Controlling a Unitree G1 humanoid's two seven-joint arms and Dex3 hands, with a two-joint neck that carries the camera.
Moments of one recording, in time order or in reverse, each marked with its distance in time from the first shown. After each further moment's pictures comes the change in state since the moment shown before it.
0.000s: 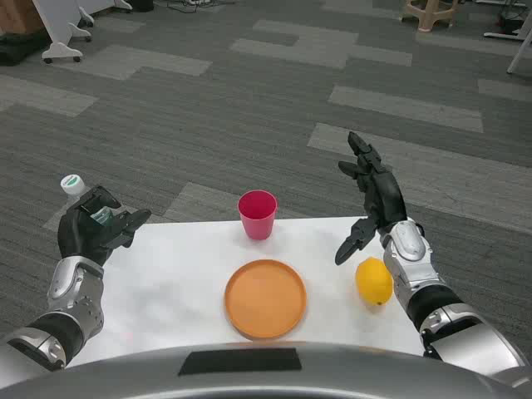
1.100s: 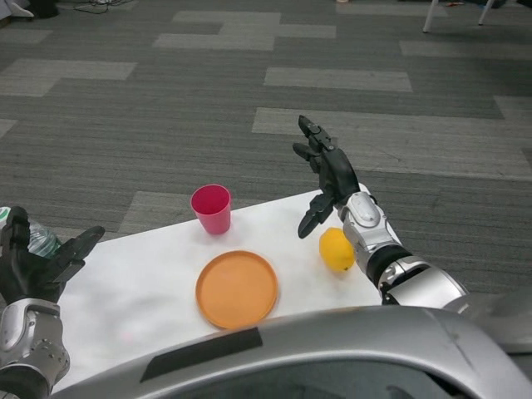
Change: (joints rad) left arm 0.032 0.019 -0.026 -0.037 -0.017 -0.013 -0.006; right arm 0.008 0.047 -0.124 0.069 0.000 -0.008 0.052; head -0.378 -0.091
